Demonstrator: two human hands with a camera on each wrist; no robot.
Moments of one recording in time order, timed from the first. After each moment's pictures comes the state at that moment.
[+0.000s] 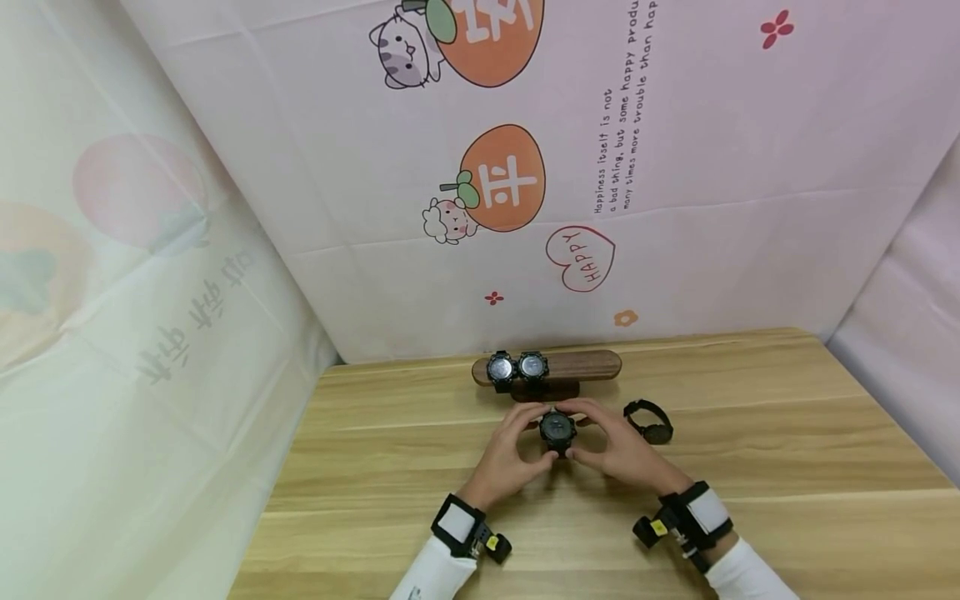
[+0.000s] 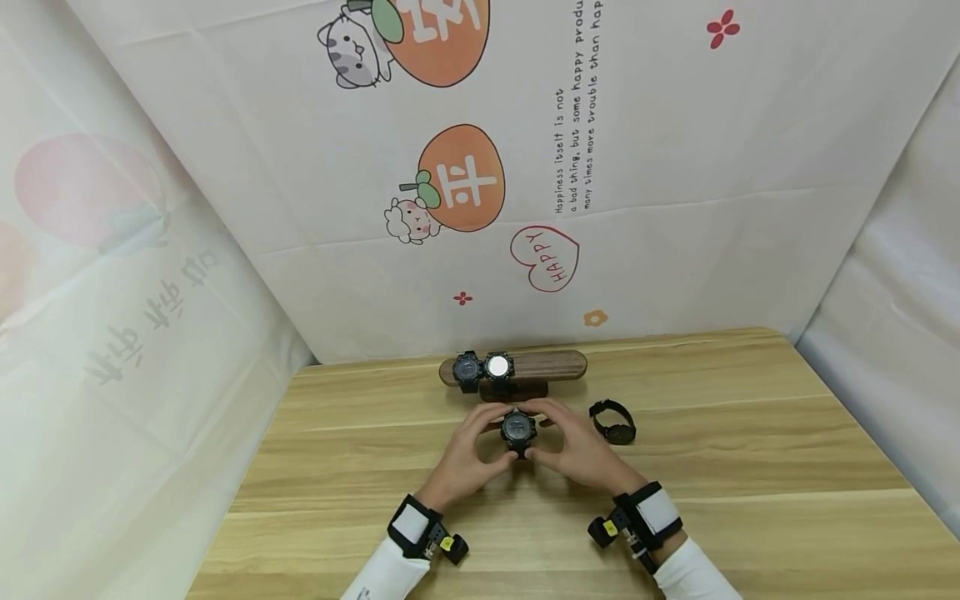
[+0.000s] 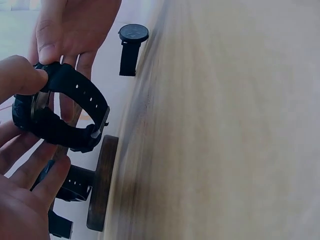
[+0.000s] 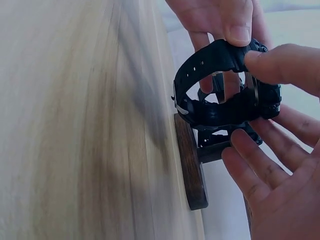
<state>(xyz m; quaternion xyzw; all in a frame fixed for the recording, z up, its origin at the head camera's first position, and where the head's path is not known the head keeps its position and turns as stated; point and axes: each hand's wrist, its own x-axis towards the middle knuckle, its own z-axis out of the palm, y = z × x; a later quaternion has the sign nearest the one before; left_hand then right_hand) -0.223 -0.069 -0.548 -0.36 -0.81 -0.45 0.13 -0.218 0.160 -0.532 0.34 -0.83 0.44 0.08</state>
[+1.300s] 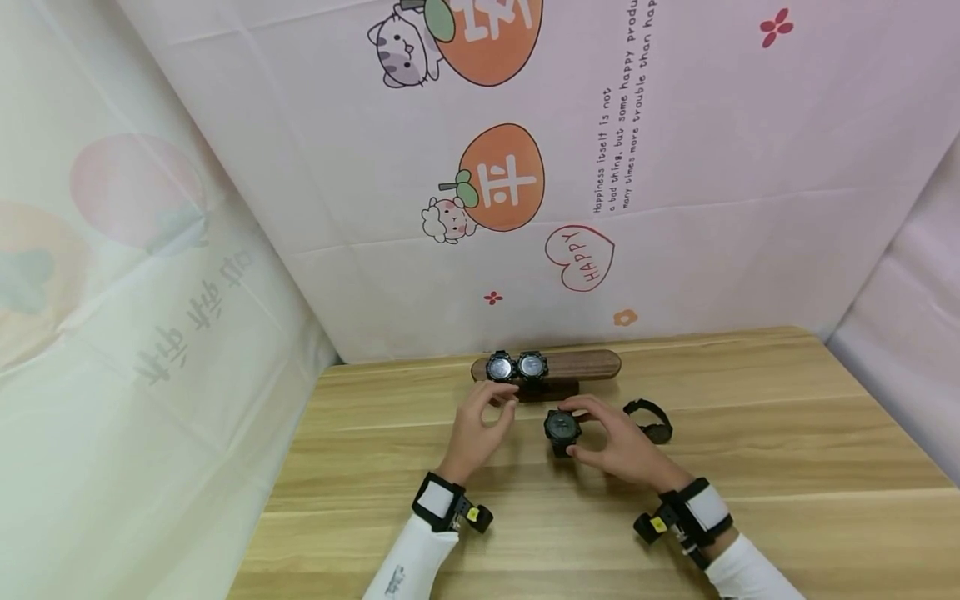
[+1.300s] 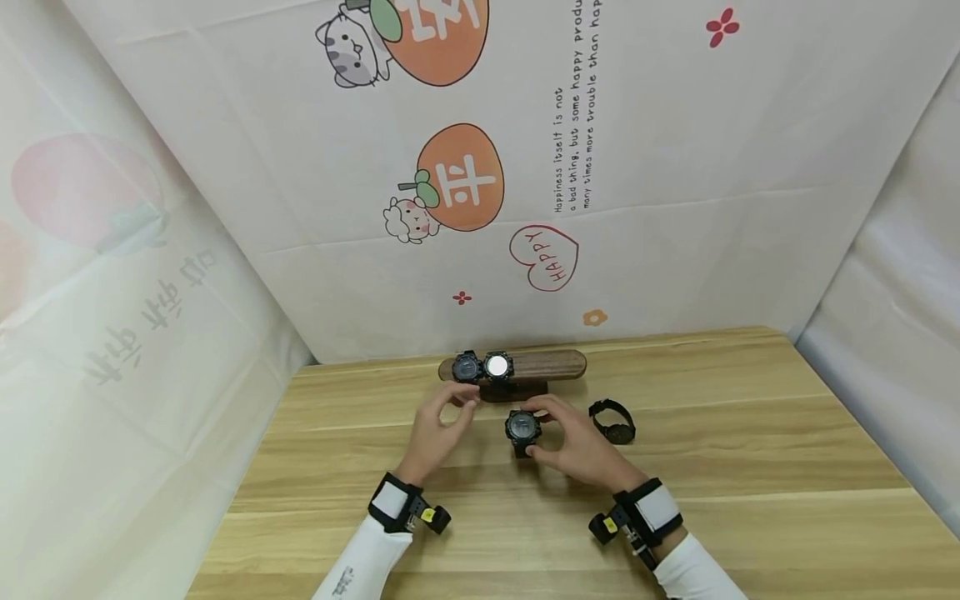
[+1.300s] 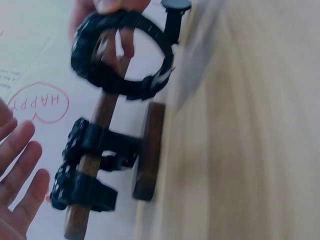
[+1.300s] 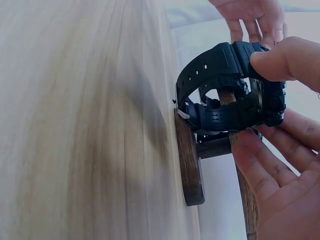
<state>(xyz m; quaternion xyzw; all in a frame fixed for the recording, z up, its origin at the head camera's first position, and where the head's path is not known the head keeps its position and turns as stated) -0.248 -0.095 -0.512 -0.34 -0.77 -0.48 0.26 -0.218 0.162 -0.531 0.28 -0.86 0.42 0.07</state>
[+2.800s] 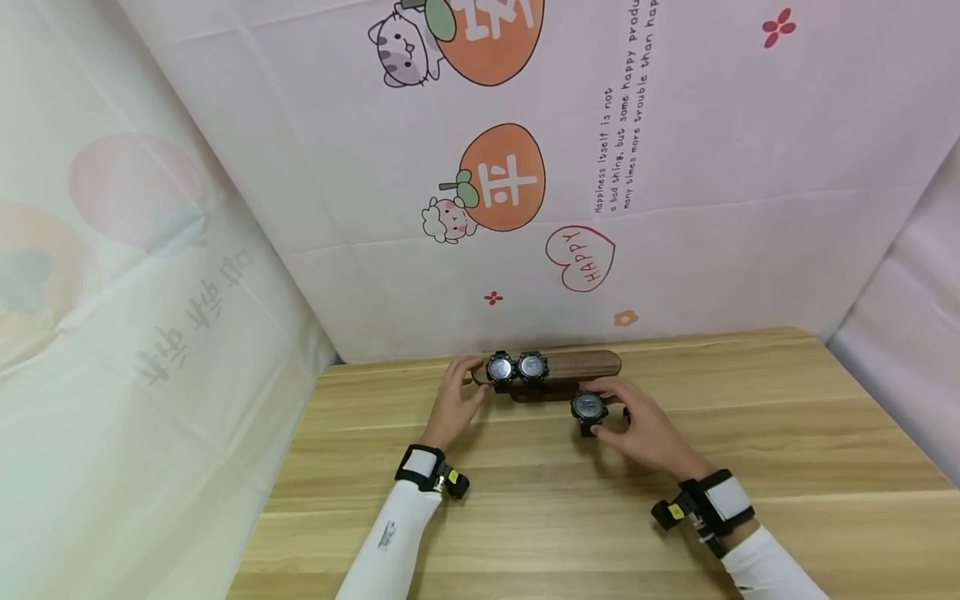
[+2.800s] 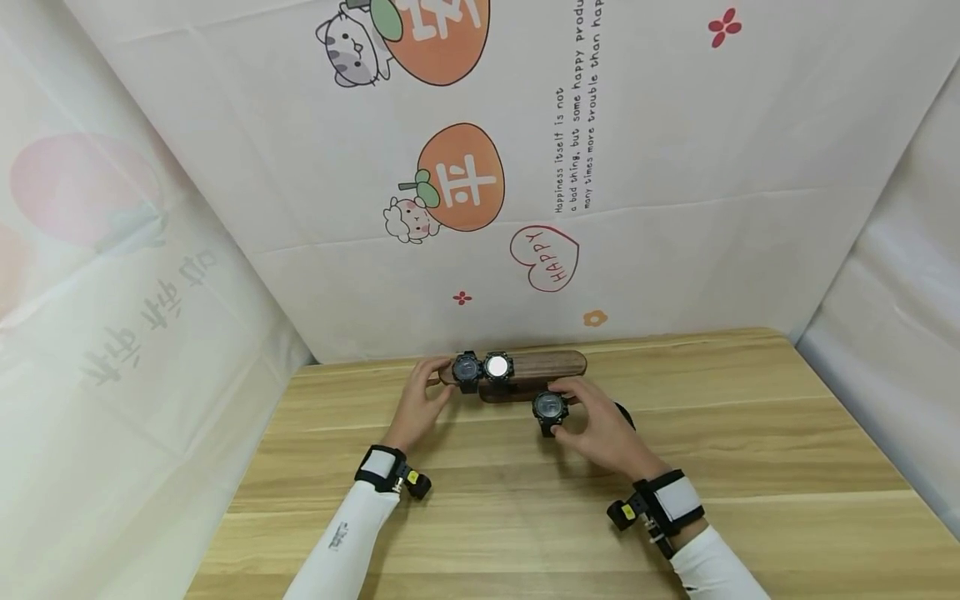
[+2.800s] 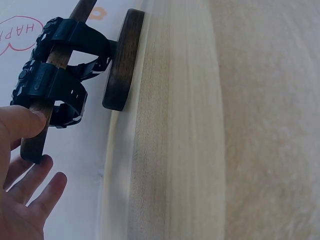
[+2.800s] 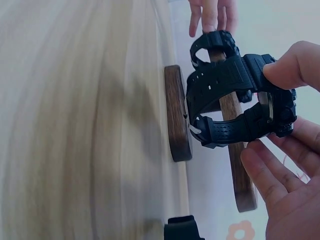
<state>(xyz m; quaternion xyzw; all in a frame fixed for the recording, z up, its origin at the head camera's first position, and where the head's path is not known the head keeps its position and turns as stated) -0.310 -0.138 -0.538 -0.25 -0.85 -0.43 0.19 -0.232 0.195 -0.524 0.26 -0.88 0.38 0.13</state>
